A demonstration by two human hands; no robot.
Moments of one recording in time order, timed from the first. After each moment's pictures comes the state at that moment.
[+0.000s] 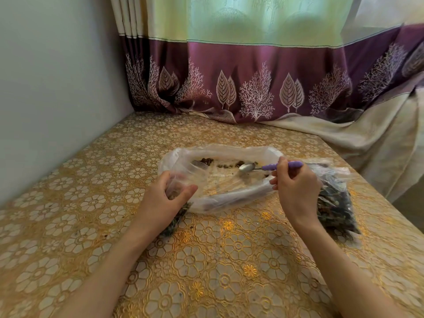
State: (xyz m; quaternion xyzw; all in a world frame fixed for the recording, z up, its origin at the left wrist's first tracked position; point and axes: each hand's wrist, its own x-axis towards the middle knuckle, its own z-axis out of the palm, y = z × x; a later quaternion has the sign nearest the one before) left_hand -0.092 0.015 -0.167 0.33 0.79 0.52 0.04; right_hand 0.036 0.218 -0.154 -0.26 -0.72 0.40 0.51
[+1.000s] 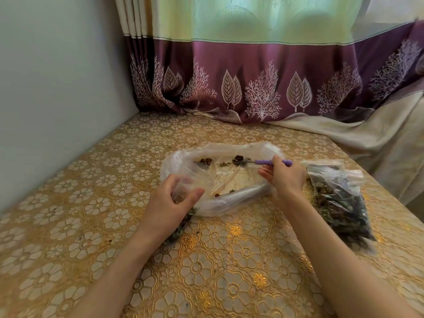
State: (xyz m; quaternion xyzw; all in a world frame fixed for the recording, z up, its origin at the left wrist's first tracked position) left_hand -0.094 0.017 -0.172 0.34 0.78 0.53 0.03; right_hand -0.018 0.240 -0.154 -0.35 -0.55 0.64 0.40
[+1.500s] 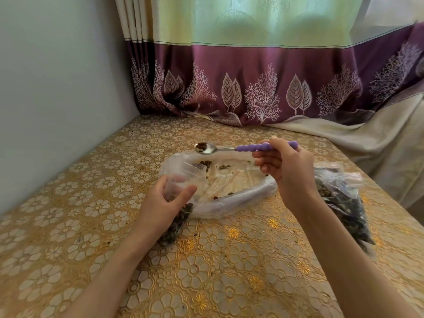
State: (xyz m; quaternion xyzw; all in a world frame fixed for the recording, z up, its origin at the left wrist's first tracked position) left_hand -0.097 0.016 -0.169 0.30 0.76 0.57 0.03; right_hand 0.020 0.200 -0.100 -0.10 -0.60 0.70 0.38
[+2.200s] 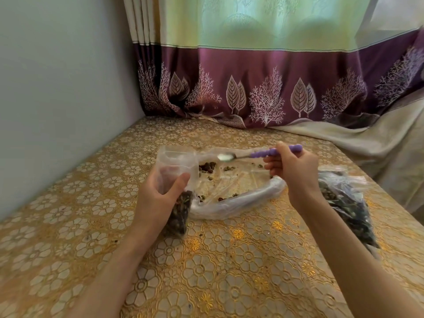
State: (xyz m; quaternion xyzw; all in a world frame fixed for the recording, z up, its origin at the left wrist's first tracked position) left_hand -0.089 0.010 -0.153 0.29 0.67 0.68 0.00; right_hand 0.012 0.212 -0.109 -0.18 -0.64 0.61 0.43
